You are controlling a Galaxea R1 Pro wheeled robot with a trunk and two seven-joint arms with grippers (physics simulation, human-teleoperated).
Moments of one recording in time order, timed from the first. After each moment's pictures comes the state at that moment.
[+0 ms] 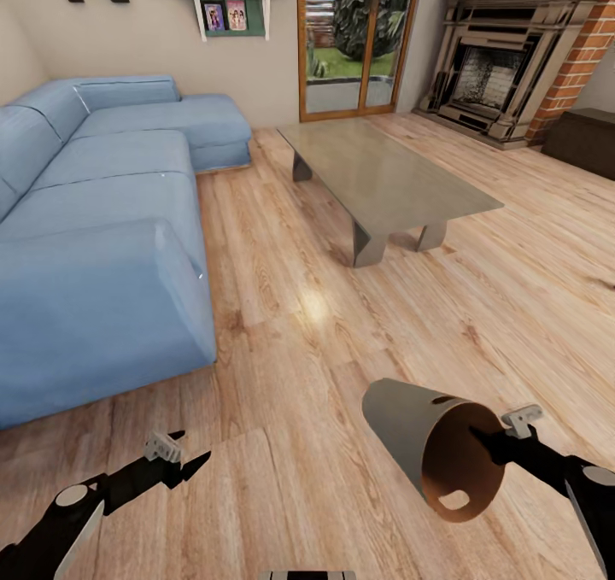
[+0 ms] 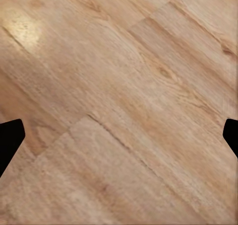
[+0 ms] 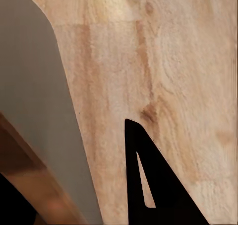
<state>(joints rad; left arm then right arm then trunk) -0.37 0.30 -0.01 -0.84 0.11 -0.07 -0.75 -0.33 -0.30 -0.35 -1.10 0.19 0.21 0.67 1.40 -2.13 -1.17</state>
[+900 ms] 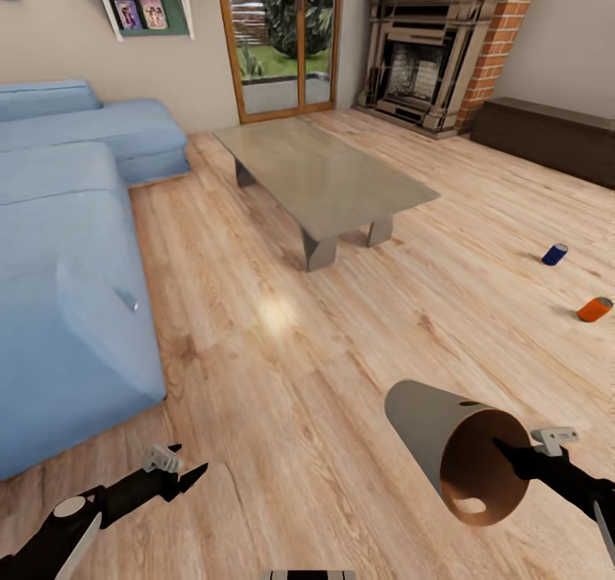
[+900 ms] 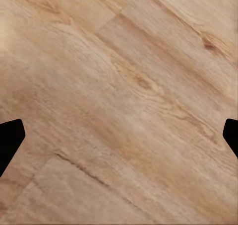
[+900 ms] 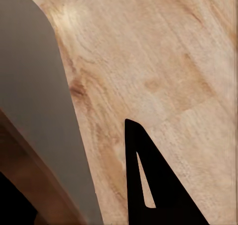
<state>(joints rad) -0.37 0.30 -0.01 -0.76 0.12 -0.08 -0.75 -0.33 -0.30 -0.51 -1.00 0.19 0.18 0.67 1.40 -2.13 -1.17</state>
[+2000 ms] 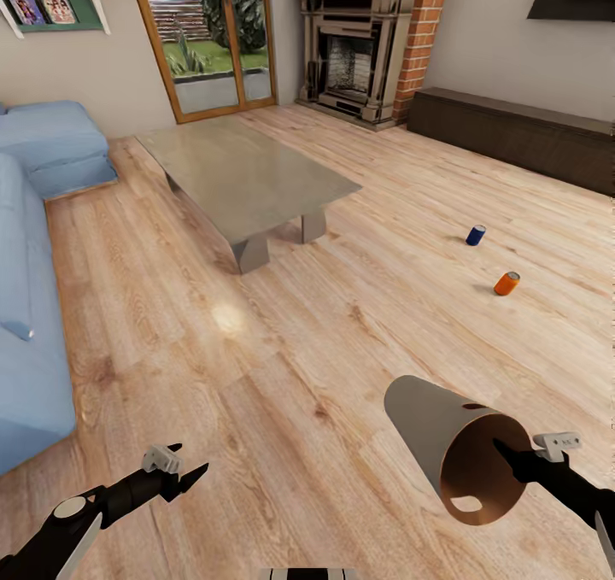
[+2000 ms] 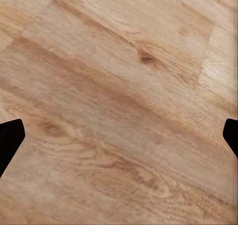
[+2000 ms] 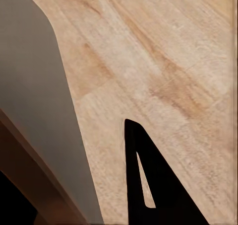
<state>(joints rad) -0.37 0.30 -0.01 -0.76 0.11 -0.10 -0.75 -0.33 -0.29 -0.55 -0.94 0.16 0.08 0.68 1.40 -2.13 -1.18</state>
